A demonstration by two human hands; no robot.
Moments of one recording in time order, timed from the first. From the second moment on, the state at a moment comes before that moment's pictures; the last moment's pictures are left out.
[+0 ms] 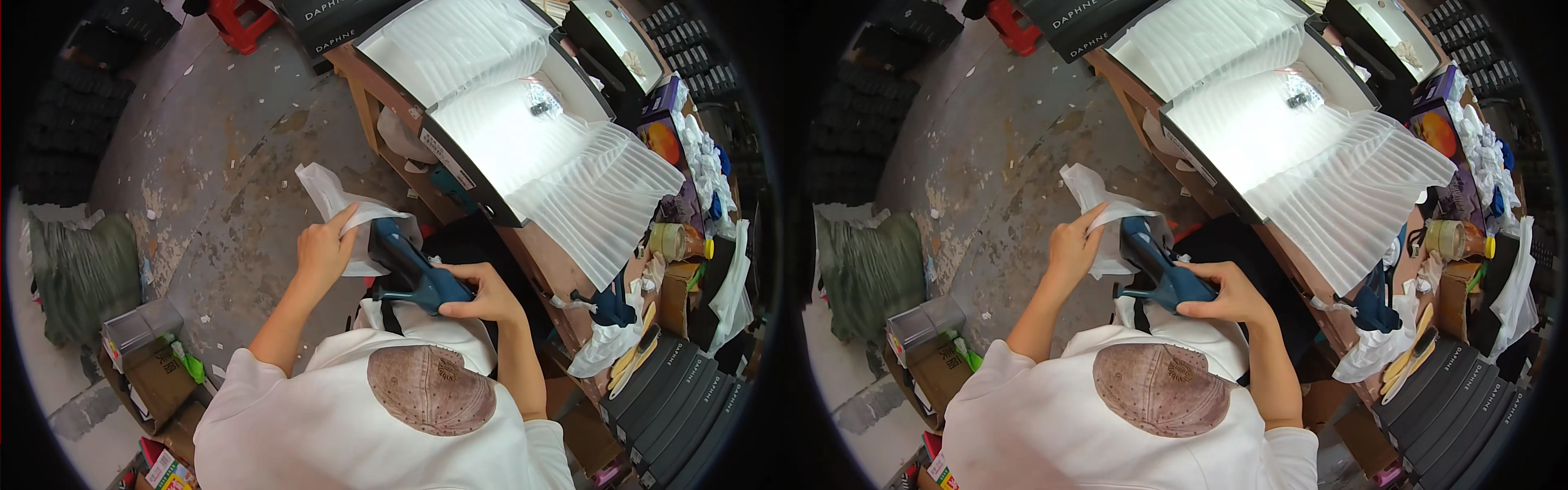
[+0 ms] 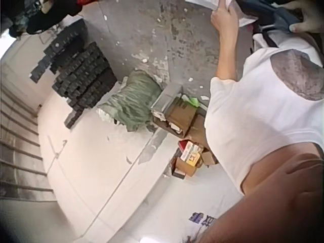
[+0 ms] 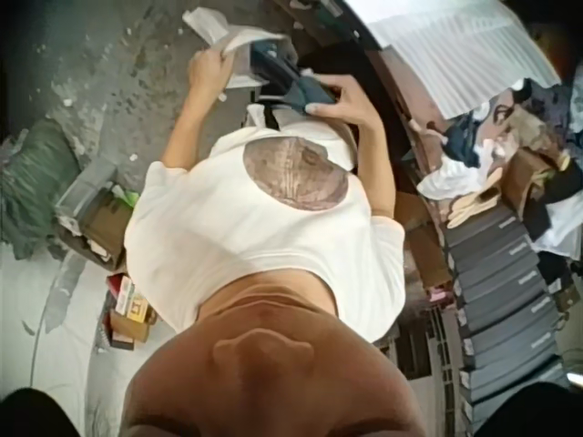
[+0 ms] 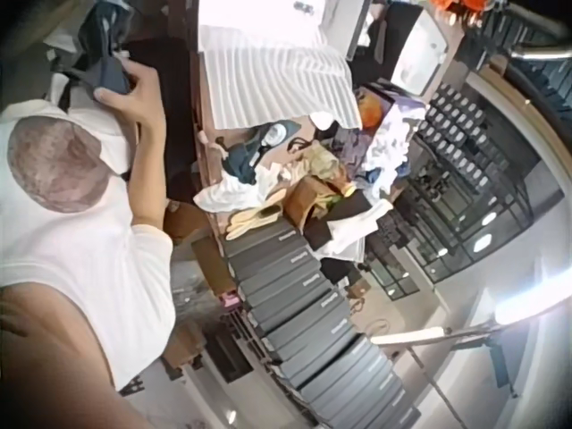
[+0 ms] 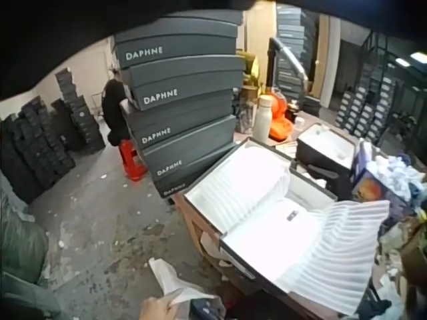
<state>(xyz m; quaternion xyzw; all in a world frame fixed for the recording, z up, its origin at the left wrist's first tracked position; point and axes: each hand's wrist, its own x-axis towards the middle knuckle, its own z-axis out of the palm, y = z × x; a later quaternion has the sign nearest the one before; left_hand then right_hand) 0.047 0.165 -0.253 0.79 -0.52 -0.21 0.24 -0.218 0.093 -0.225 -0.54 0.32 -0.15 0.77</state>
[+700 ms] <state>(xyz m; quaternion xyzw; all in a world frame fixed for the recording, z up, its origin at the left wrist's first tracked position) 0.021 0.176 -0.228 0.80 -0.47 -0.27 0.27 -0.171 0.101 -0.248 -0.52 0.45 -0.09 0.72</state>
